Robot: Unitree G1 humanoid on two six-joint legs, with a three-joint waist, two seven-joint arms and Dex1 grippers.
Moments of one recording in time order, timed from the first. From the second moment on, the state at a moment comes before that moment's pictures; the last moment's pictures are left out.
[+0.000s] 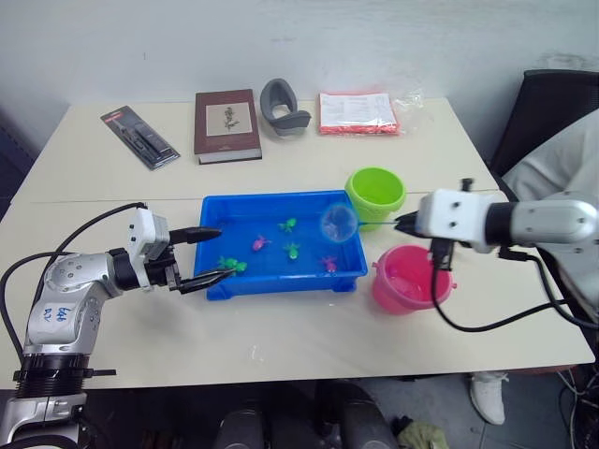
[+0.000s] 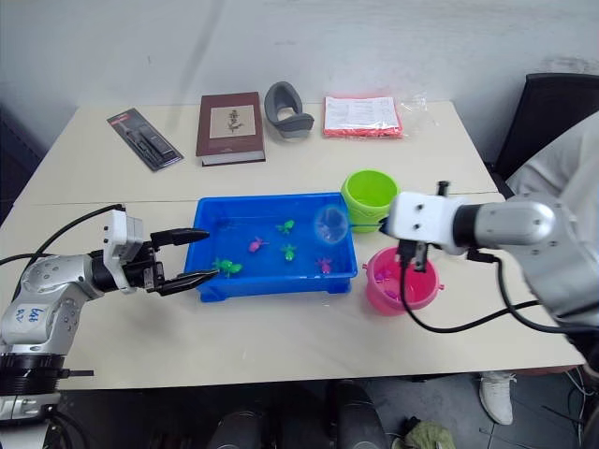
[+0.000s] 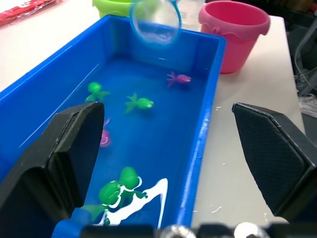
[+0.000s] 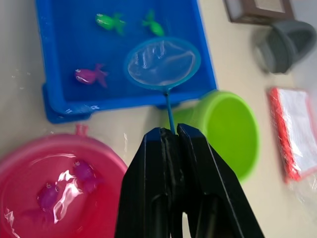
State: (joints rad) left arm -0.30 0.72 0.18 0.05 -0.48 0.22 -1.14; right arm -0.63 -1.07 0.32 -0.29 0.11 0.31 0.97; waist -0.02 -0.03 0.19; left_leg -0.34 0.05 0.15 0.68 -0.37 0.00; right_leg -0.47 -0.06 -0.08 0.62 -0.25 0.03
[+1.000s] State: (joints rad) left arm -0.30 0.68 0.17 0.01 -0.49 0.23 -1.08; right arm -0.88 -0.89 0.45 -0.06 -0.20 0.07 1.36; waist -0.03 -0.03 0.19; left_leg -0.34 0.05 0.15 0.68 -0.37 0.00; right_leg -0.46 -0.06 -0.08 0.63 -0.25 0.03
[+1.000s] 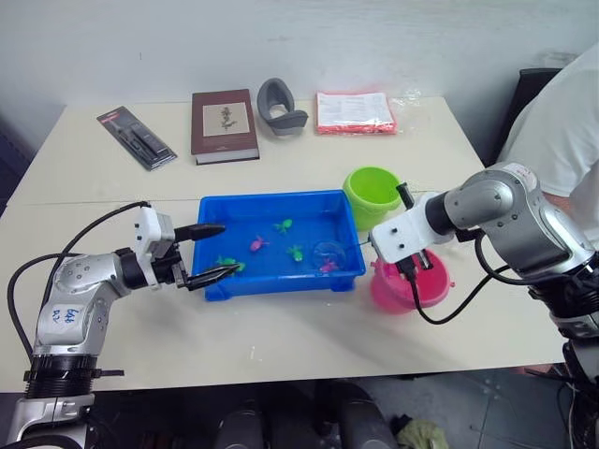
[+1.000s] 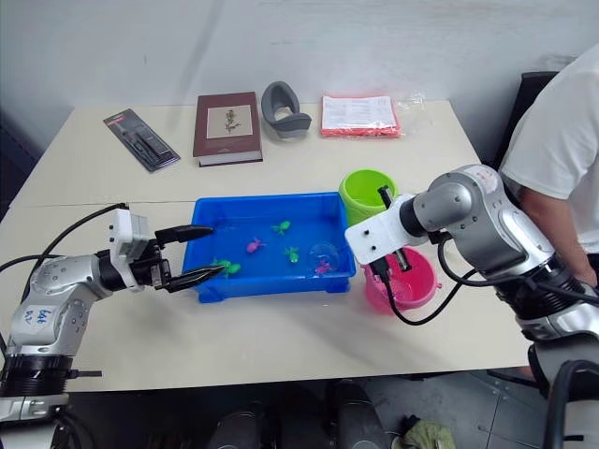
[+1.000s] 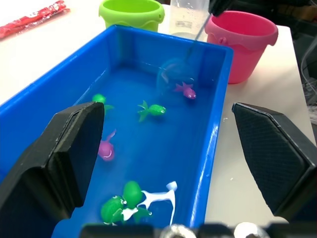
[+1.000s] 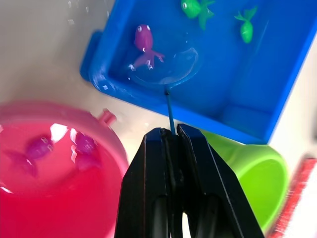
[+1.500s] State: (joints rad) left arm -0.28 0.68 0.18 0.00 -0.49 0.24 -1.07; right arm -0.80 -0.84 0.37 -0.04 -0.03 0.38 1.39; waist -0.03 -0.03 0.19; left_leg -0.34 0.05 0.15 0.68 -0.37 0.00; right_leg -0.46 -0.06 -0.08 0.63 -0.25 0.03
